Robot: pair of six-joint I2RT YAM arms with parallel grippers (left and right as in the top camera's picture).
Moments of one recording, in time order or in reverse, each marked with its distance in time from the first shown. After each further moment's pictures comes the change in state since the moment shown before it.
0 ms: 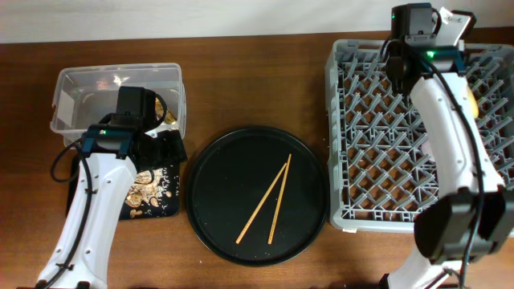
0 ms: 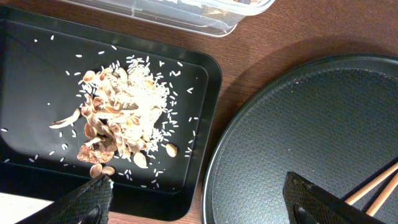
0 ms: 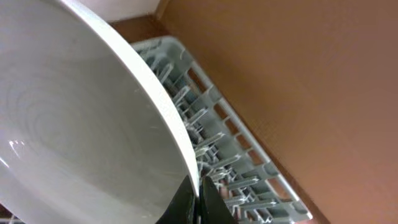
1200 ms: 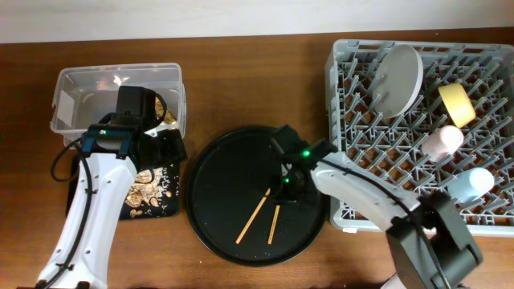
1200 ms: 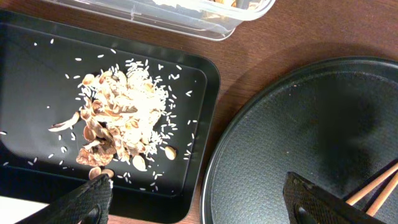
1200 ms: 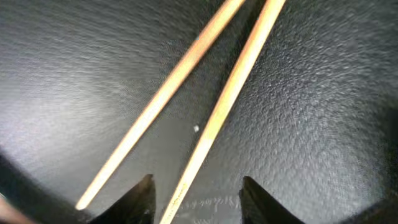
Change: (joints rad) left arm 0.000 0.000 0.000 0.009 0.000 0.000; right arm 0.591 -0.122 -0.718 0.127 -1.188 0.270
